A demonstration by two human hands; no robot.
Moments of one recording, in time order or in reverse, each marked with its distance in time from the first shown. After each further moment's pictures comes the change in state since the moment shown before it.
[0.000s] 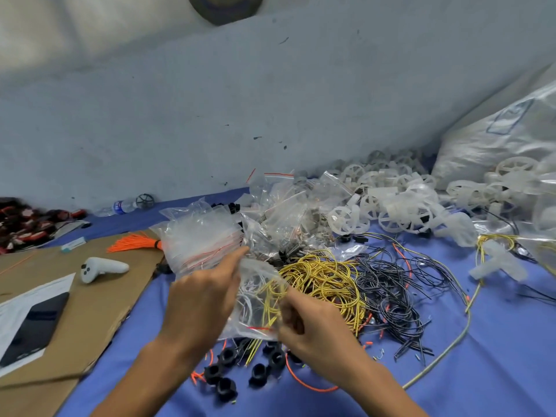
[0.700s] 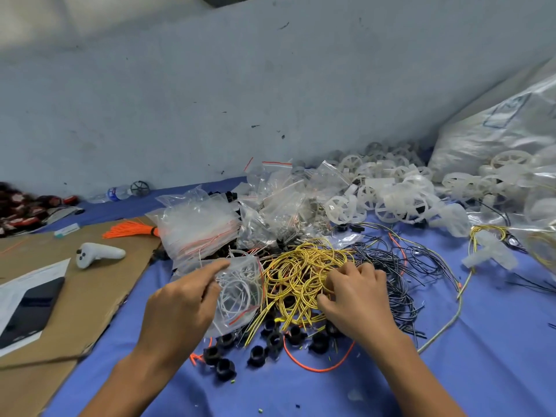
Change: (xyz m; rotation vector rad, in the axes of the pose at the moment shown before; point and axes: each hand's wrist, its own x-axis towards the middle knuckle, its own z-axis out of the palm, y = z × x) left_hand -0.038 -0.022 -0.001 -0.186 -0.065 -0.154; right_hand -0.003 0.032 -0.037 -0.727 -0.087 0.439
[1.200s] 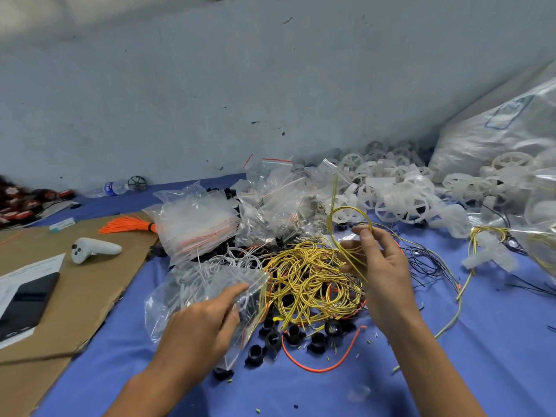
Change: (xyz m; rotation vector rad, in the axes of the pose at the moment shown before) left_hand -0.024 -0.006 0.033 0.006 -0.248 0.010; right_hand 0.013 0.008 -0.036 1.678 0.259 0.254
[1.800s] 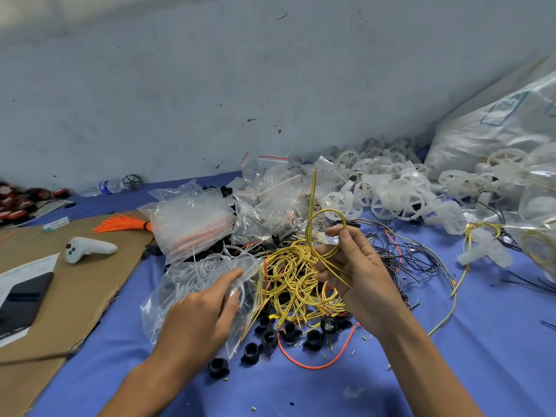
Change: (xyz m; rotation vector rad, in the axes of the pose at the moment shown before) left_hand 0.009 0.006 -0.003 -0.105 0.018 -0.012; right_hand -0.010 -0.003 0.008 0.269 -0.362 0.197
